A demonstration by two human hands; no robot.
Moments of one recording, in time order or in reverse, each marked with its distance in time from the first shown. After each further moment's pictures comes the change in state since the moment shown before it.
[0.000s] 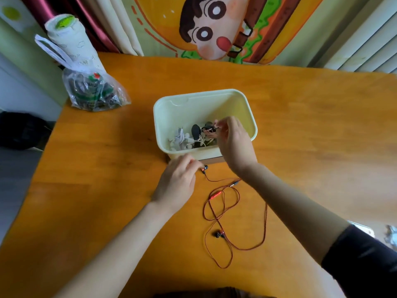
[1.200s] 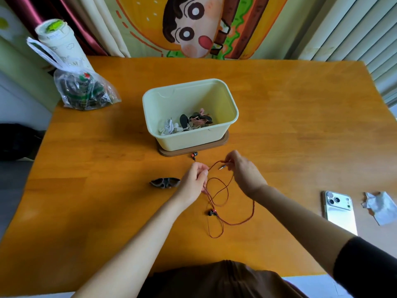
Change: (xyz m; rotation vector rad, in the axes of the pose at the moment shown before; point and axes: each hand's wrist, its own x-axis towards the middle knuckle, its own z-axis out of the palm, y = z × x) left_hand -0.026 0.050 0.033 -0.869 -0.389 -0.651; right_hand -0.113 0.051 -0.024 -0.151 -0.314 0.129
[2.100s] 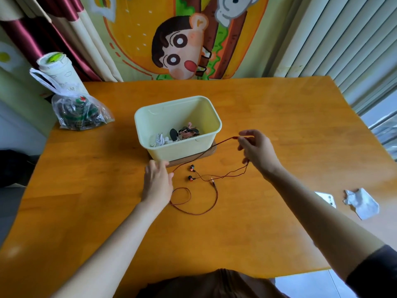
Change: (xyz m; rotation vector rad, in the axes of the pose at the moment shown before) left_hand -0.016 0.013 -0.045 0.783 0.416 0.153; right_hand -0.009 -0.034 -0.104 0.624 0.271 0.296
